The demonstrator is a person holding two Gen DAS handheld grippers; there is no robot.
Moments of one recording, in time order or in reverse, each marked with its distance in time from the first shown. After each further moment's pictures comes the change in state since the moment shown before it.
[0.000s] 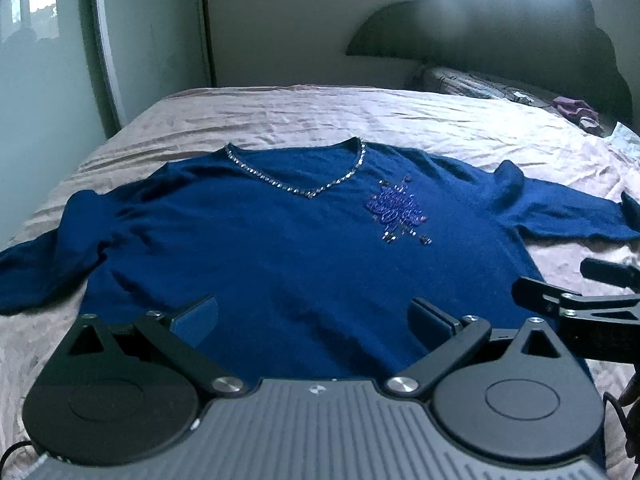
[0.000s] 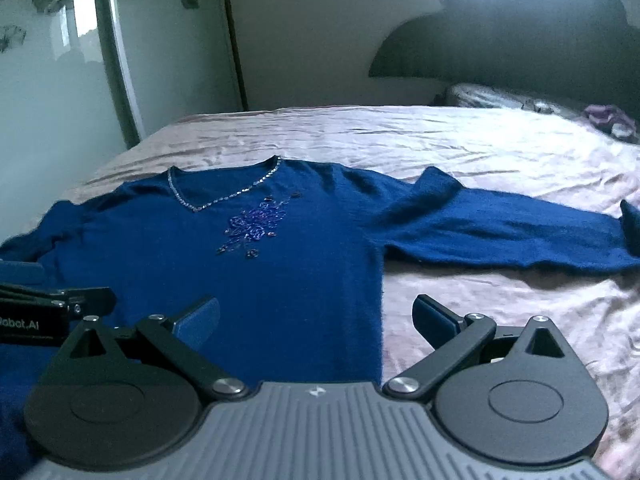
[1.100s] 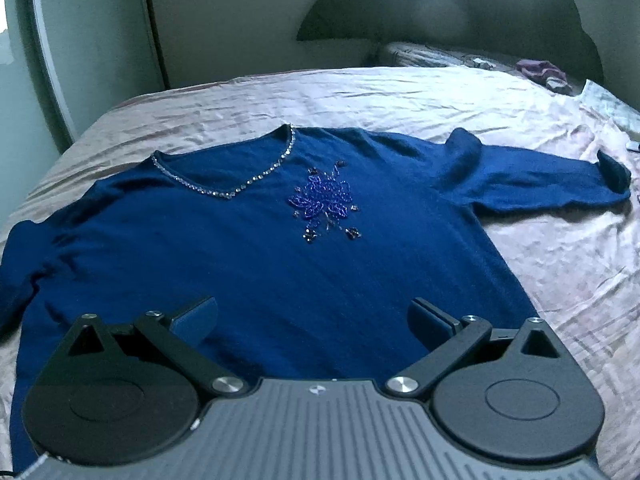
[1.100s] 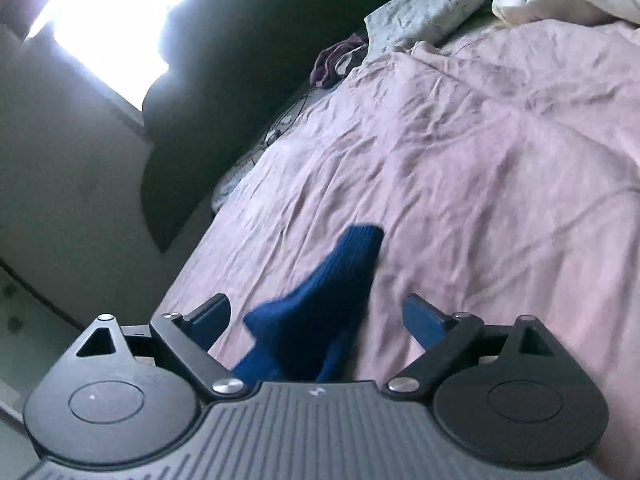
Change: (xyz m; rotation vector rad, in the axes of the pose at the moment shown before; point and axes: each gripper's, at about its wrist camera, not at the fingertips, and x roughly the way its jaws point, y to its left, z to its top) left arm 0.033 -0.057 0.004 0.123 0.046 -0.061; right arm -0.022 -0.363 -0.003 0.925 -0.325 -0.206
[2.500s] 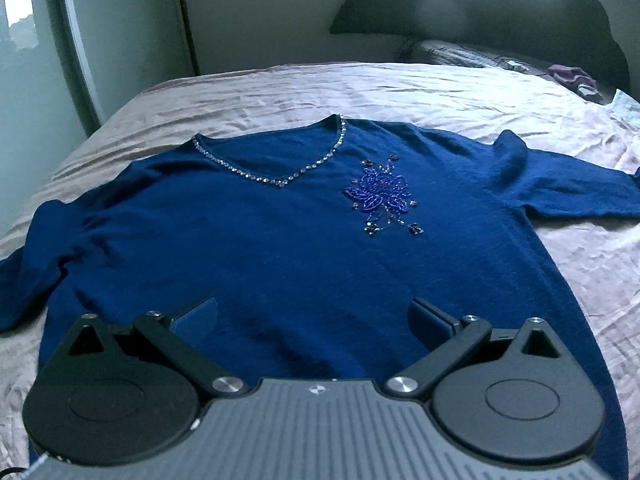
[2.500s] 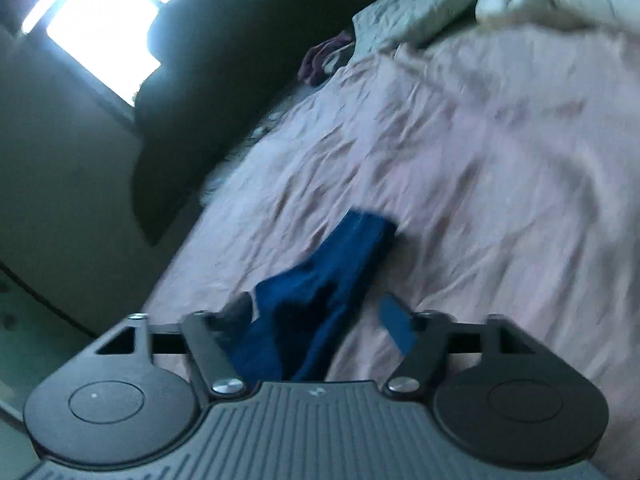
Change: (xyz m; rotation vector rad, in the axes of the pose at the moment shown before) left arm 0.008 0.035 0.000 -0.054 0.025 0.064; right arm -0.026 -0.010 0.001 0.003 0.031 -0.012
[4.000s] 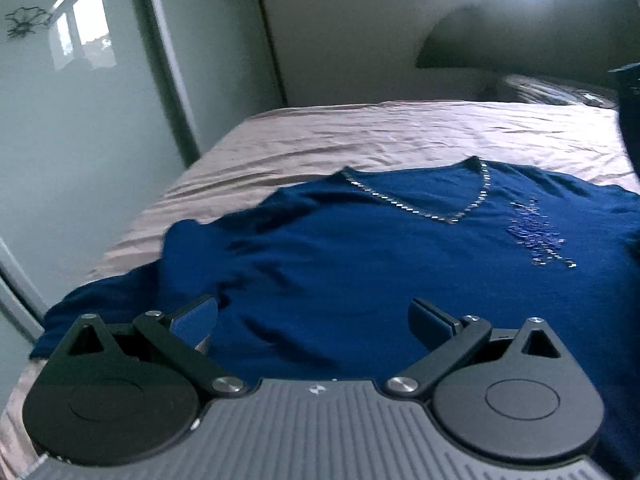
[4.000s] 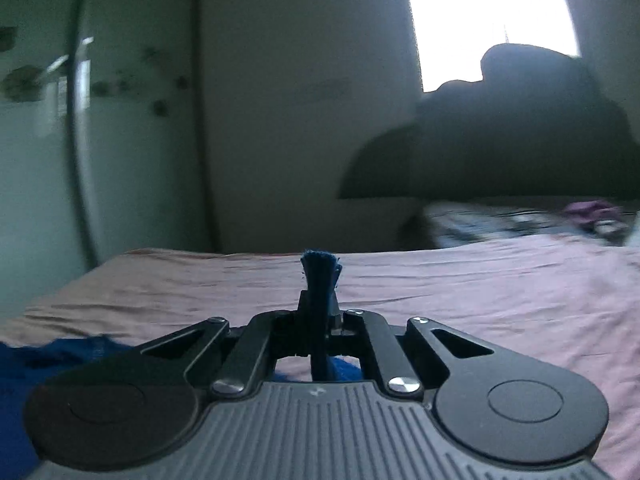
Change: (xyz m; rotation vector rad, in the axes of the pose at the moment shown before) left arm -0.023 0.105 0.000 -0.047 -0.109 0.236; right arm 0.015 0.307 -0.201 -0.908 -0.057 0.323
